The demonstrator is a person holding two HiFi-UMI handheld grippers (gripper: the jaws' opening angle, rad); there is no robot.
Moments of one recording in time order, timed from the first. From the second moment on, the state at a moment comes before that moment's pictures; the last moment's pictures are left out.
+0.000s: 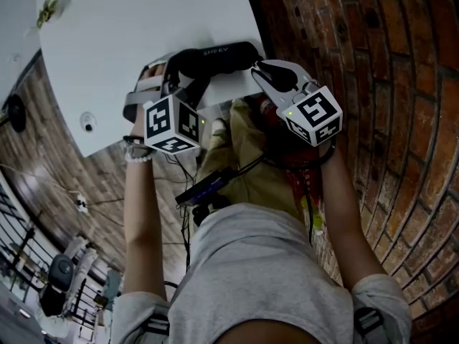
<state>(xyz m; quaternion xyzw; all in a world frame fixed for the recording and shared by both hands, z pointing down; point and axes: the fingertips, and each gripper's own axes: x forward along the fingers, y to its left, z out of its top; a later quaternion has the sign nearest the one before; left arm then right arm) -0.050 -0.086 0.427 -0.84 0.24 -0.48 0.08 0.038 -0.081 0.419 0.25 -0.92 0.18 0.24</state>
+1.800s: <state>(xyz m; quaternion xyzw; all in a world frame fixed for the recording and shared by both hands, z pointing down) -0.050 -0.087 0.427 -0.84 0.24 -0.48 0.08 0.033 -0.082 0.412 0.29 -0.88 -0.05 0.38</state>
